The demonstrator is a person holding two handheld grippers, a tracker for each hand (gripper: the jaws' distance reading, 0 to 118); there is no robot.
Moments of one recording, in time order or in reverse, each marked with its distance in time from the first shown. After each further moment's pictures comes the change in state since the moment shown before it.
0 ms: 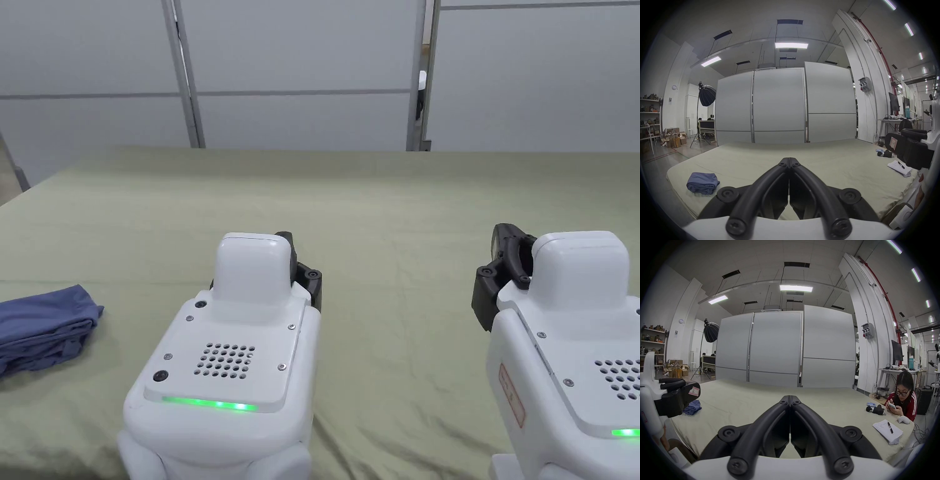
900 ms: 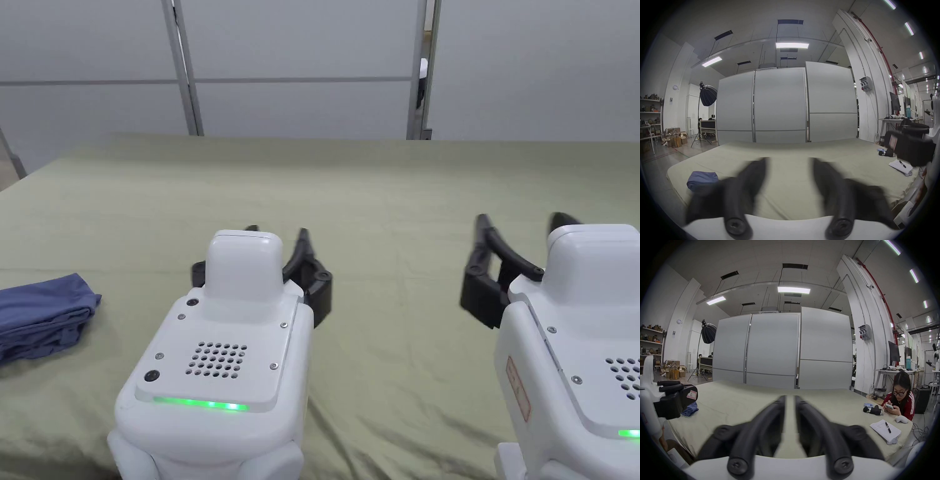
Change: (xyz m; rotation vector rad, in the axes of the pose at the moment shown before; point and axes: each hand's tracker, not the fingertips) left arm -0.004 -0.008 0.000 0.000 0.008 0.000; right arm 0.002 -0.001 0.002 0.020 -0.047 0.008
